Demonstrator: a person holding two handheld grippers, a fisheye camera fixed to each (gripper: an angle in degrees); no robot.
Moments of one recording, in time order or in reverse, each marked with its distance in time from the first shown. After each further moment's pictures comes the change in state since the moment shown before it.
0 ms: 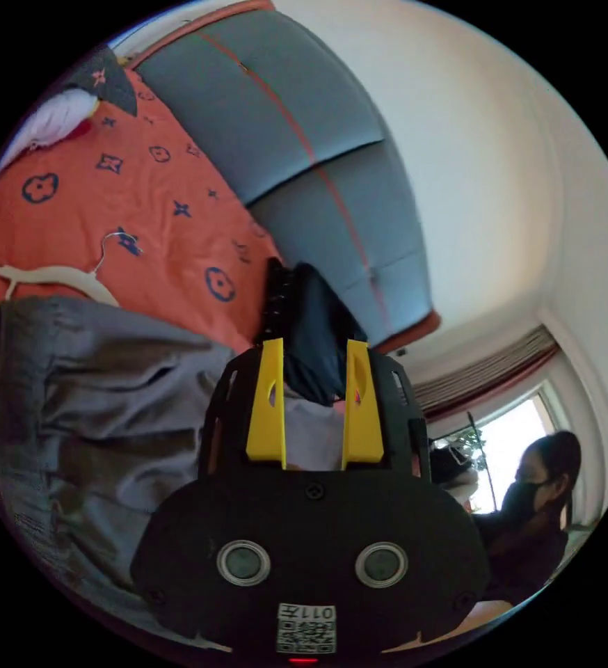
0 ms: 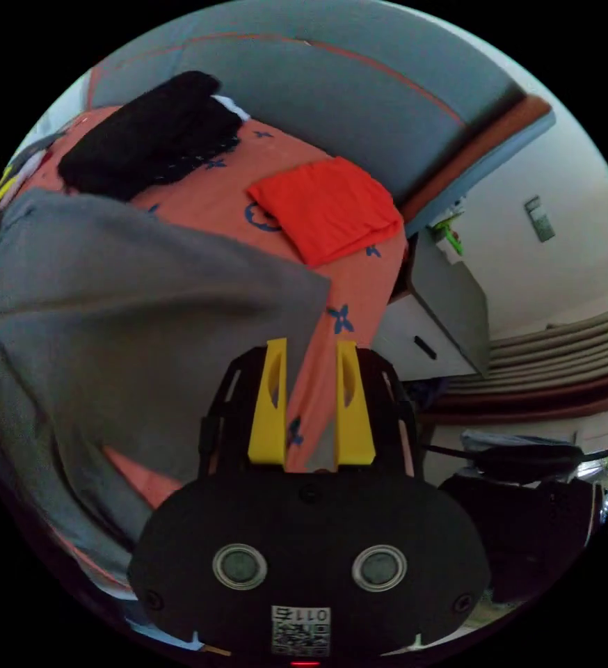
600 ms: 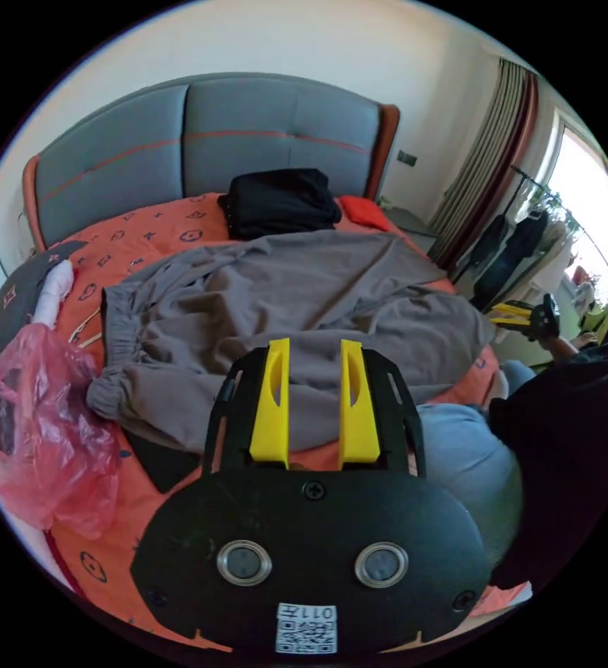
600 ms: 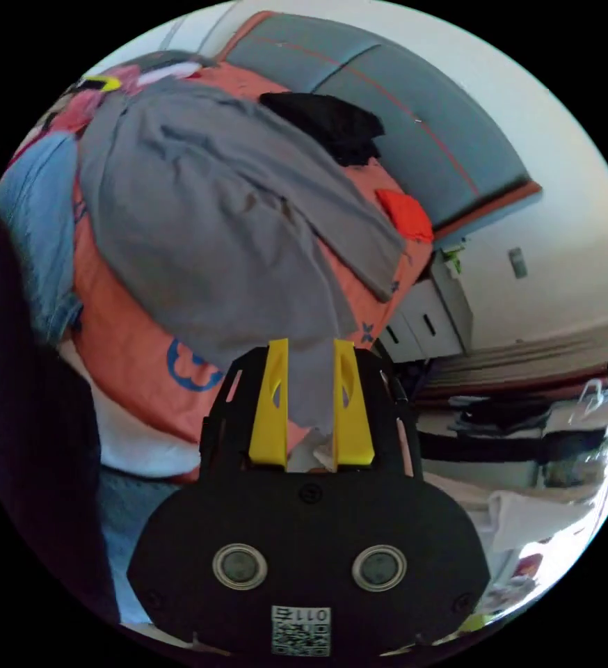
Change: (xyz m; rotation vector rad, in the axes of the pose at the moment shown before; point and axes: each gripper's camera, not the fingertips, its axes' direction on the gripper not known) left arm 0.134 0.339 -0.101 -0.369 -0.468 0.702; right arm -0.199 0.292 -0.152 0.070 0.008 -0.110
